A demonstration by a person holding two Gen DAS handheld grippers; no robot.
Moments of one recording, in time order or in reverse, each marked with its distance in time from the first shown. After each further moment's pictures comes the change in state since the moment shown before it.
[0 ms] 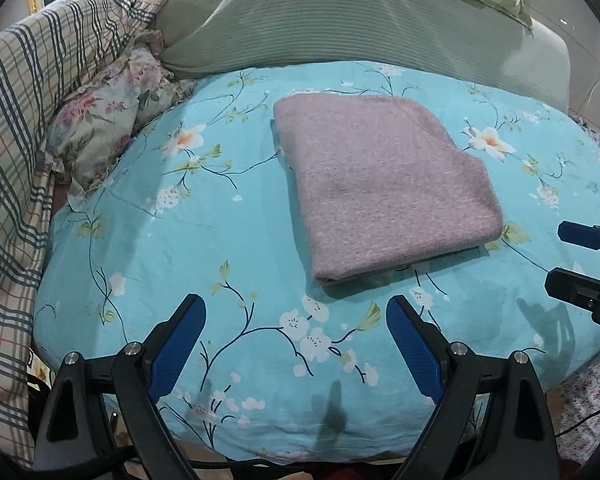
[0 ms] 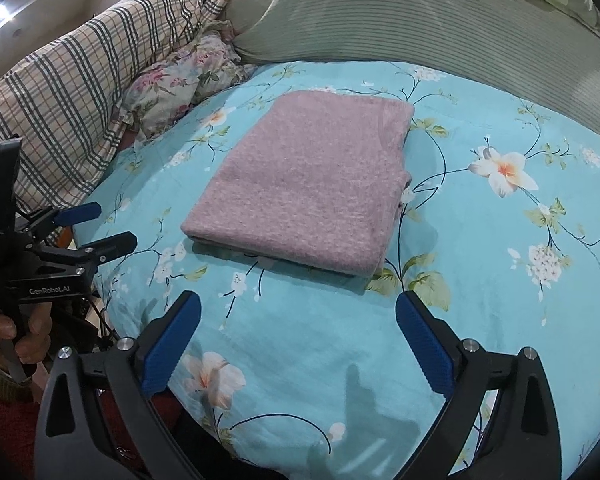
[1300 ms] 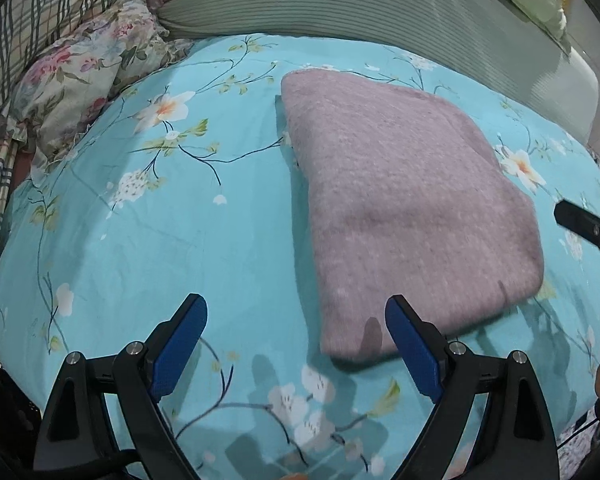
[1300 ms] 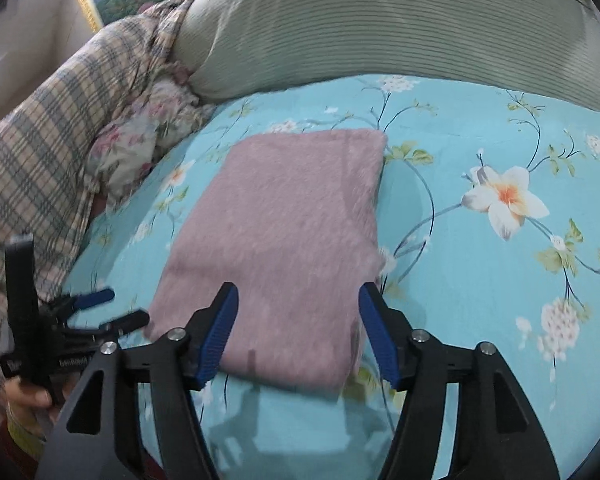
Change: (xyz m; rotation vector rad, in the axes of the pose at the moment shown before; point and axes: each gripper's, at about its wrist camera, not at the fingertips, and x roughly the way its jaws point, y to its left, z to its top) left arm 0.080 0.018 0.036 -0.117 0.086 -0.067; right arm 0.041 -0.045 0.059 0.155 -0.064 -0.003
